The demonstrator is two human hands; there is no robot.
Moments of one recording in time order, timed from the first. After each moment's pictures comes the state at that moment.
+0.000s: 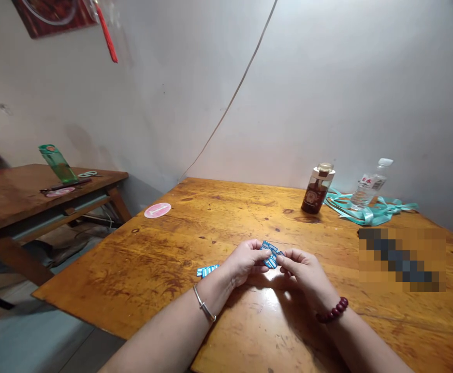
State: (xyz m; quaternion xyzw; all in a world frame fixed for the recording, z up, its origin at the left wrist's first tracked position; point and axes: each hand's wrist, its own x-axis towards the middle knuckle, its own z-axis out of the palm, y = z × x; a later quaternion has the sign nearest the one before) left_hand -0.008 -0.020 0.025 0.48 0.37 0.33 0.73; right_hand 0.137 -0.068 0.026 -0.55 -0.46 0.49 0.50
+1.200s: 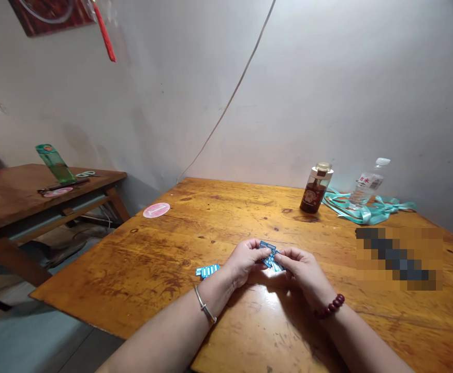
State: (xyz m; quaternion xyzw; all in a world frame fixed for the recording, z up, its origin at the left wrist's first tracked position) left_hand -0.003 -0.024 0.021 0.47 0.36 0.37 0.71; right_hand 0.136 -0.066 0.023 -0.53 -0.40 0.53 0.53
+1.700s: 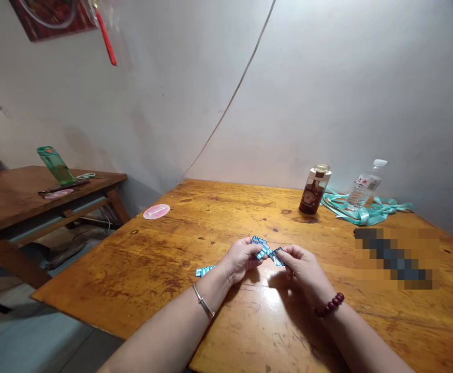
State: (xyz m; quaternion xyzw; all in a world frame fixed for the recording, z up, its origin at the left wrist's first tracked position) left_hand -0.008 -0.014 0.023 0.43 0.35 0.38 0.74; right_hand 0.144 -0.062 0.017 -0.55 -0.44 0.48 0.53
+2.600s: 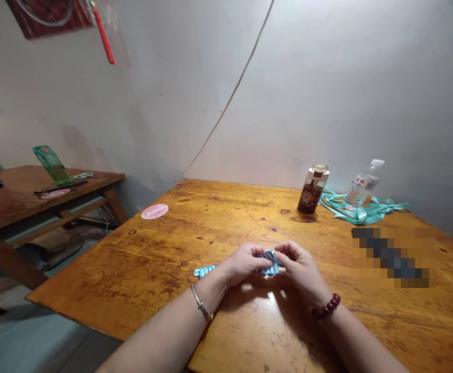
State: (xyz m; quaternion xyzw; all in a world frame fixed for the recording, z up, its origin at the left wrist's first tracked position) left_hand -0.008 -0.029 0.033 0.59 0.30 0.29 0.69; right_hand 0.144 -0.063 0.019 -0.52 -0.55 0.38 0.52
